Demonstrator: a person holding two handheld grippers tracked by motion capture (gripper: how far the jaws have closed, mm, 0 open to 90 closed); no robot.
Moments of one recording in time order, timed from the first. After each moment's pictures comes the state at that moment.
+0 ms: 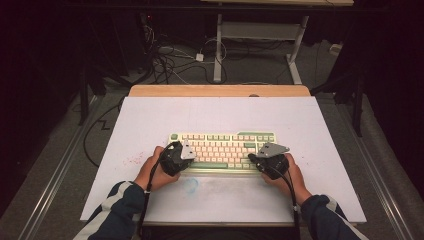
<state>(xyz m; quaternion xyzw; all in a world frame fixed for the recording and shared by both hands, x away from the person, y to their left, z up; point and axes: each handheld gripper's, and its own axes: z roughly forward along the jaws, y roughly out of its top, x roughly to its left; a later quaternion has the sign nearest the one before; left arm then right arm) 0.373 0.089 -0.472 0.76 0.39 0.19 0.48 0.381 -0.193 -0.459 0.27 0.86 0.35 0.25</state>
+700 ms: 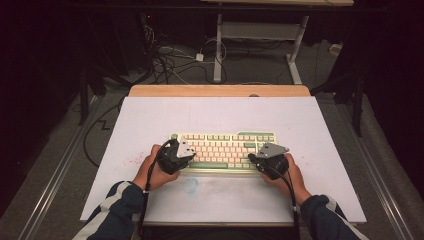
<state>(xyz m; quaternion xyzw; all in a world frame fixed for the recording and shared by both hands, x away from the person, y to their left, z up) 0.373 0.092 -0.460 0.74 0.39 0.21 0.51 0.379 -0.192 -0.460 0.27 0.86 0.35 0.26</state>
